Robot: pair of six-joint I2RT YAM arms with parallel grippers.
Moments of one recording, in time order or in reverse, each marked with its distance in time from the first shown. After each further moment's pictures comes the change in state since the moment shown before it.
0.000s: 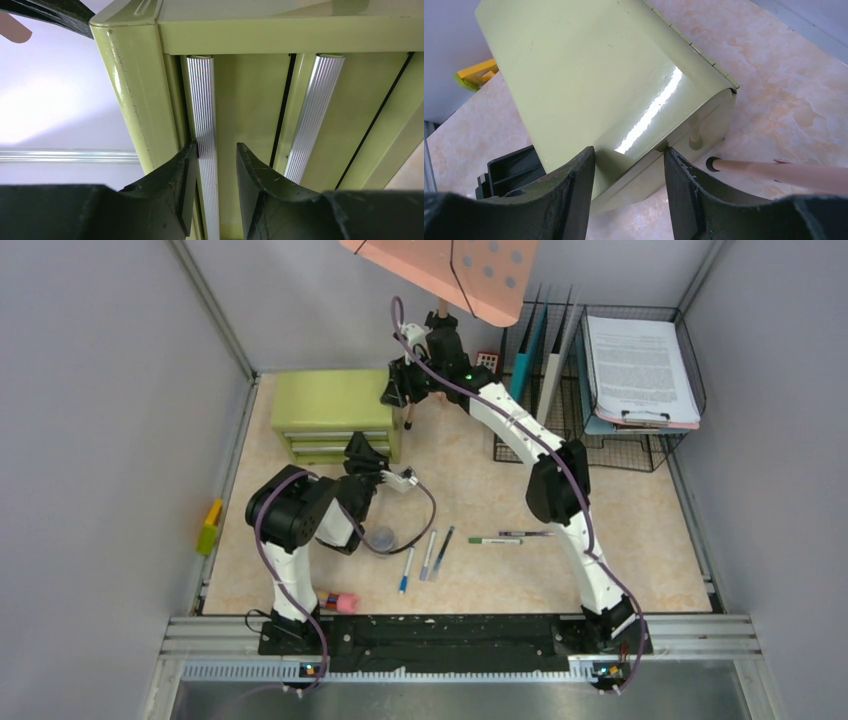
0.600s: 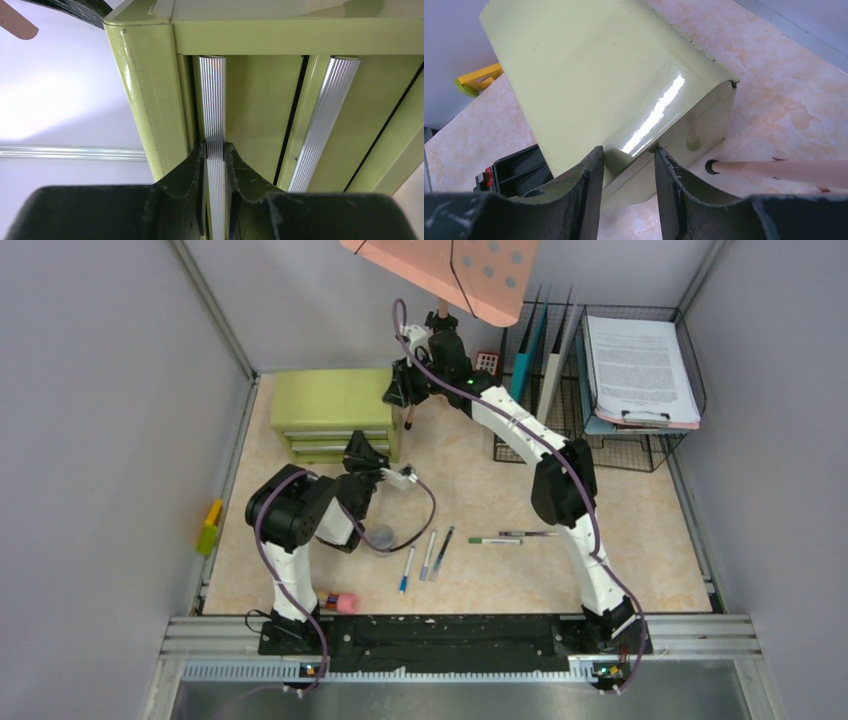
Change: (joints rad) left arm 0.010 0.008 0.019 0.006 0.002 0.002; right arm 0.002 -0.065 -0.150 0.137 0.014 0.018
